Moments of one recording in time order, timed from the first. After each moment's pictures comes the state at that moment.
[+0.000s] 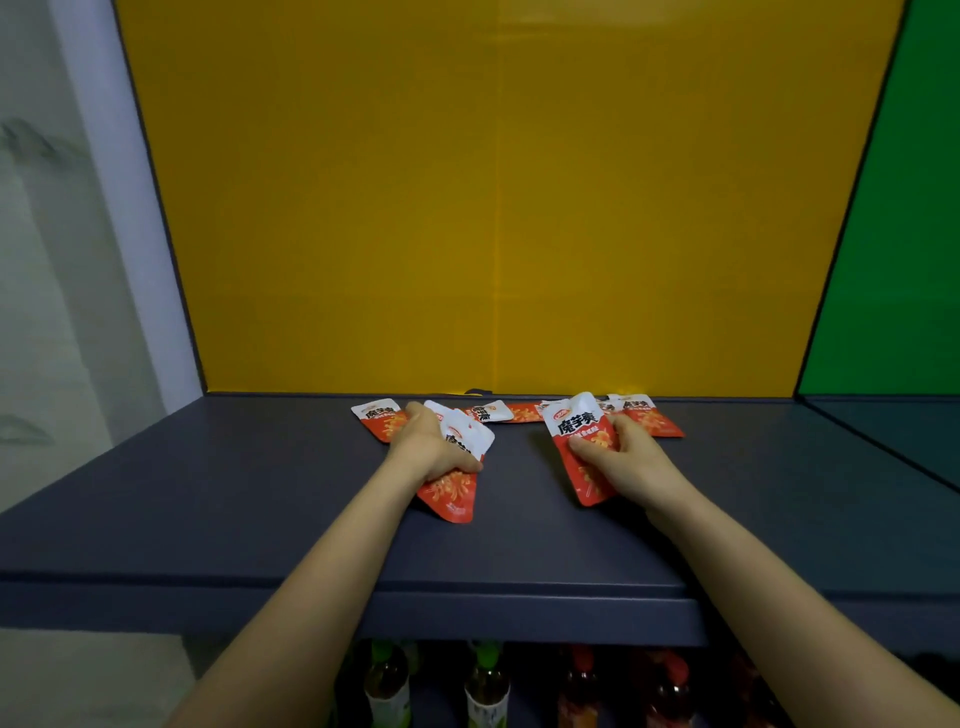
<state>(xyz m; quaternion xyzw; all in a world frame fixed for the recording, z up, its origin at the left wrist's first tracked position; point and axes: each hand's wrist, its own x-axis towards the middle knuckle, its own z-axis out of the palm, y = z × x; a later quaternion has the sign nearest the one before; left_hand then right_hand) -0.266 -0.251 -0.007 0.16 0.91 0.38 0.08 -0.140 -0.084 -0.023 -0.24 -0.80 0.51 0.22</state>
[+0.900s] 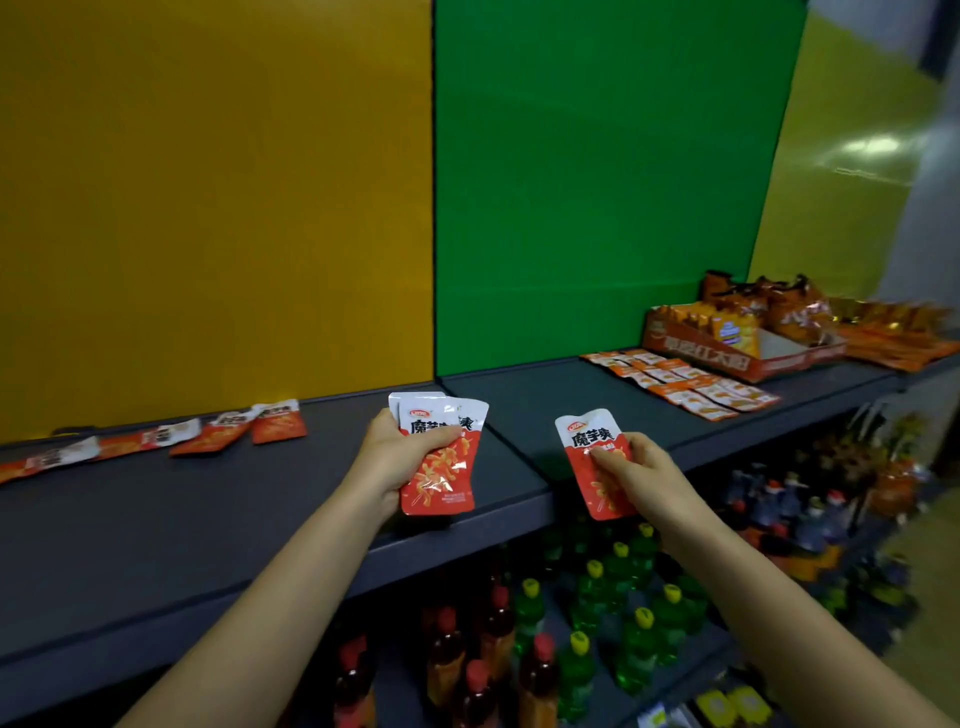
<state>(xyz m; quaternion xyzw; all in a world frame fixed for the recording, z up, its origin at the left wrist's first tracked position) -0.025 -0.004 -0.010 0.30 0.58 0.68 0.32 0.187 0.099 -0.023 -0.40 -0.65 0.52 0.39</state>
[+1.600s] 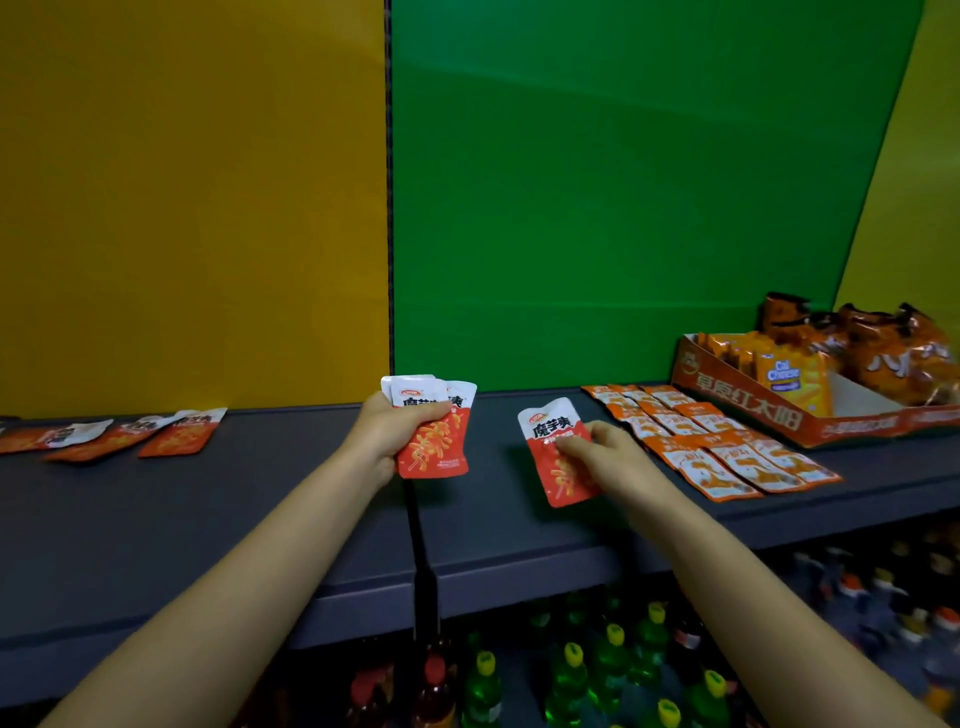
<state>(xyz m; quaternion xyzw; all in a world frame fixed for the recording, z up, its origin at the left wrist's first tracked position) 0.023 0.152 0.012 0.23 0.61 0.72 0.24 0.185 0.290 -0.012 -0.31 -0.74 0.53 0.29</state>
